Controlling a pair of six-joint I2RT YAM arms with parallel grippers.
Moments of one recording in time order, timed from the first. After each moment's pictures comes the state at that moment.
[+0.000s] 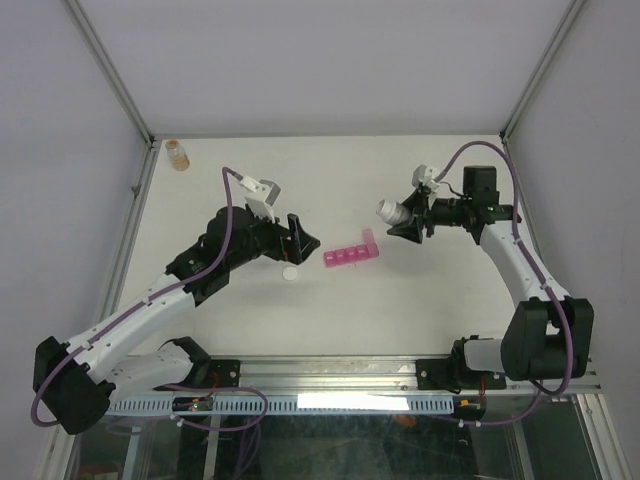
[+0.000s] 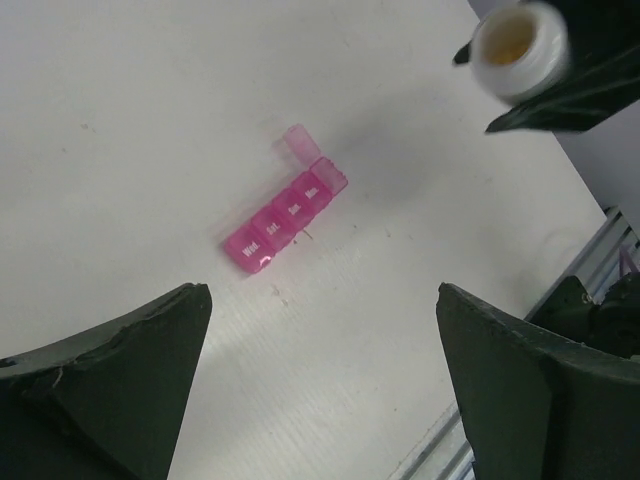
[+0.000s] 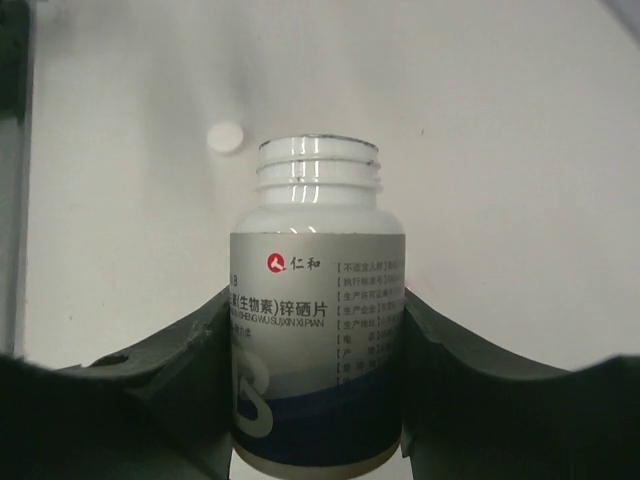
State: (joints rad) left arm -0.69 1.01 0.75 -0.09 0.10 -0.47; right arm 0.06 1.27 1.00 -0.41 -1.18 -0.67
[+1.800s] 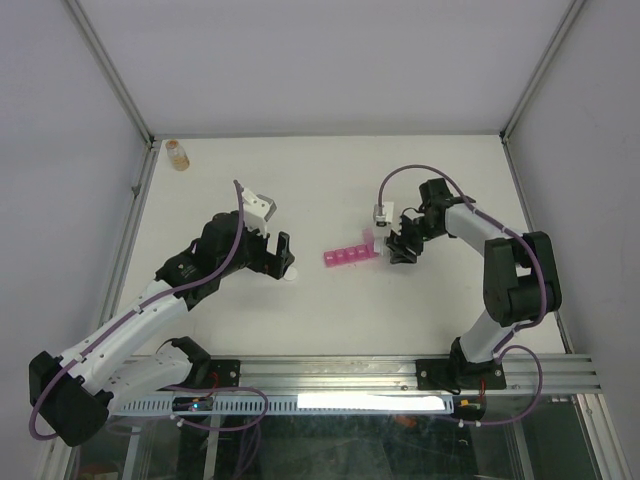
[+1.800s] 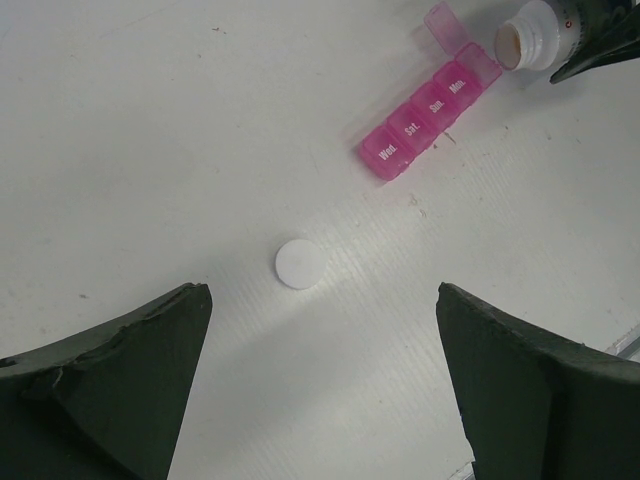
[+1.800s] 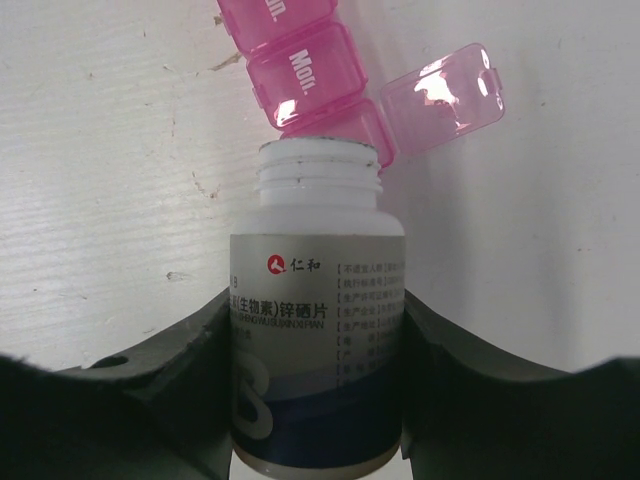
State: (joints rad) left arm -0.64 0.94 0.78 -0.37 0.01 -0.17; right arm 0.20 1.66 1.01 -0.66 -0.66 -1.13
